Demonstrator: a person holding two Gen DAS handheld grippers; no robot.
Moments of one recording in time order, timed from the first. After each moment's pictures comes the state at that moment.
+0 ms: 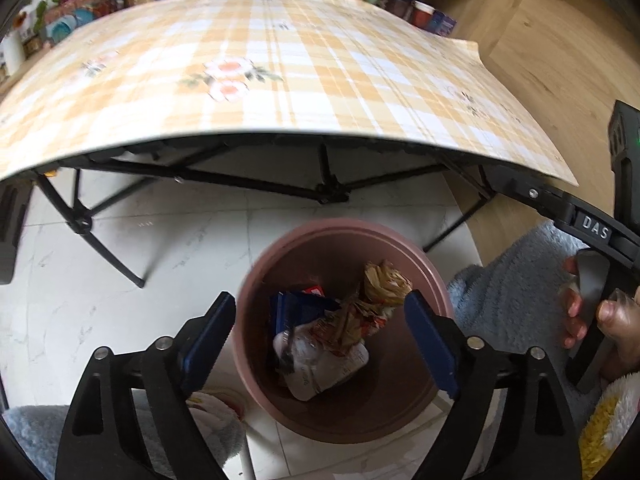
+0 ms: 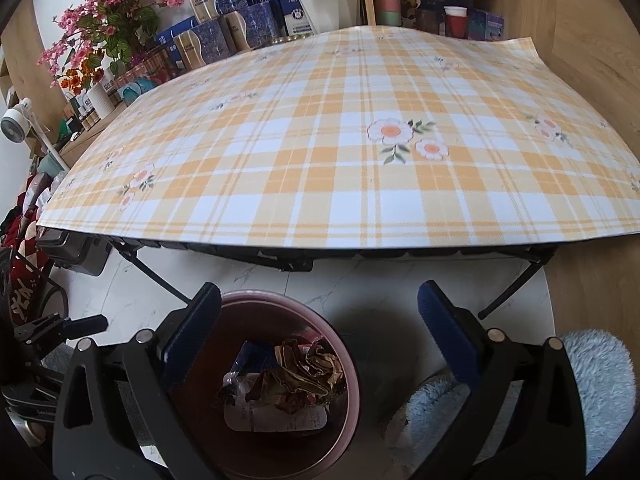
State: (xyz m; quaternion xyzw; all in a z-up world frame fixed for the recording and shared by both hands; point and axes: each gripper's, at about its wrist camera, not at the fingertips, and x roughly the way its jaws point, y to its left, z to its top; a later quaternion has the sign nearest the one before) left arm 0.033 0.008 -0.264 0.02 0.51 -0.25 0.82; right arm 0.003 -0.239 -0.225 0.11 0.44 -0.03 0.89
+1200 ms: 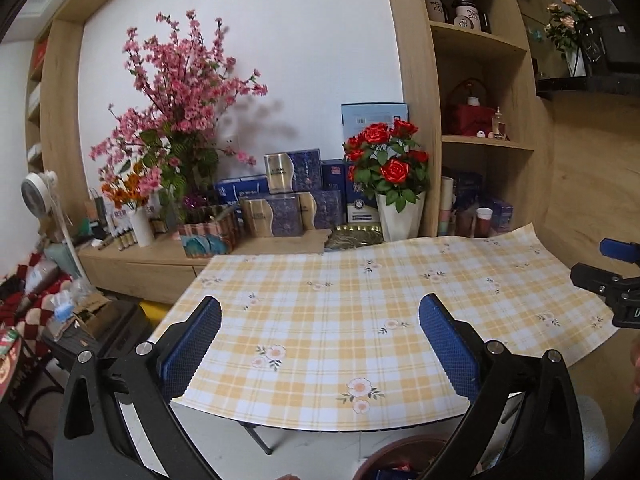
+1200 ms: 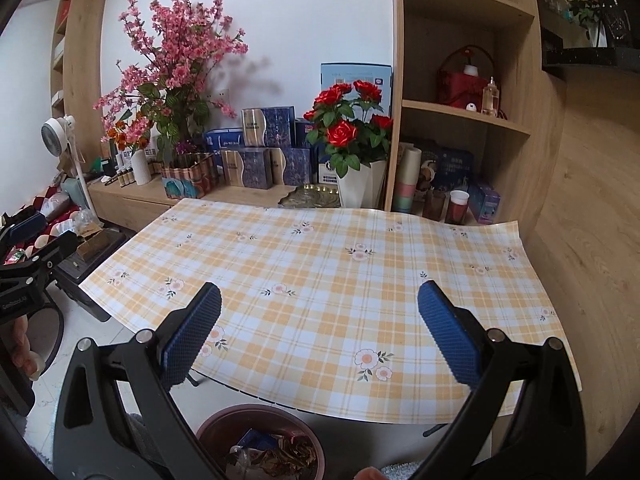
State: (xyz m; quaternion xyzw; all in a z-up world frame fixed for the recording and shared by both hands) left arm 0.013 0.034 0.030 0.06 0.19 -0.08 0.98; right arm -0.009 -0.225 0.035 0.01 0.27 -0.01 0.96
